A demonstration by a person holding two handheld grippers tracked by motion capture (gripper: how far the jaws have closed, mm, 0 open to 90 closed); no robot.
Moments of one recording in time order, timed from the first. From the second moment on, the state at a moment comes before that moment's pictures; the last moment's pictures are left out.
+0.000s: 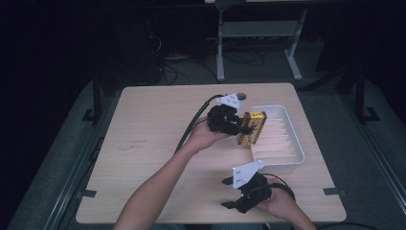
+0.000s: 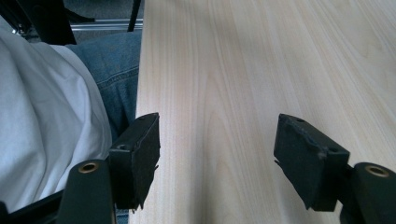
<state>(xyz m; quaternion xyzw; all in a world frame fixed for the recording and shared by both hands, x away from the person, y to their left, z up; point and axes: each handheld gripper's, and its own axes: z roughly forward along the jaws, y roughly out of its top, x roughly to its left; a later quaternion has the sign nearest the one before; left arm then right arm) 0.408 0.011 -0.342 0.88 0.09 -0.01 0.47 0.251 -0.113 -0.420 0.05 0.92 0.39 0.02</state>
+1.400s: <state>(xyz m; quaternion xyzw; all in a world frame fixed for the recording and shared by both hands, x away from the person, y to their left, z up) 0.438 -0.042 -0.383 0.85 0.12 -0.04 0.50 0.248 -0.116 -0.421 0.04 0.92 0.39 -0.01</state>
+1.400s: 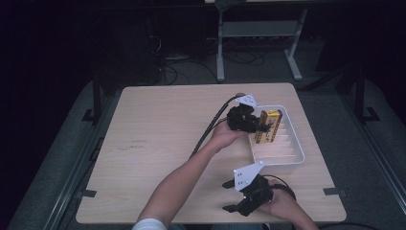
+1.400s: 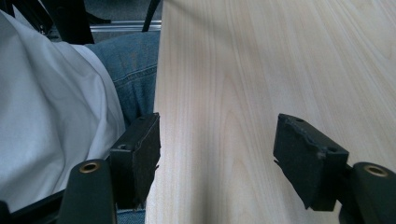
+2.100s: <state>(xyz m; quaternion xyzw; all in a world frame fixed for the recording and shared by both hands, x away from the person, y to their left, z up) 0.446 -0.040 -0.388 0.84 0.13 -0.06 0.52 0.247 -0.116 -0.422 0.04 0.92 0.39 -0.01</state>
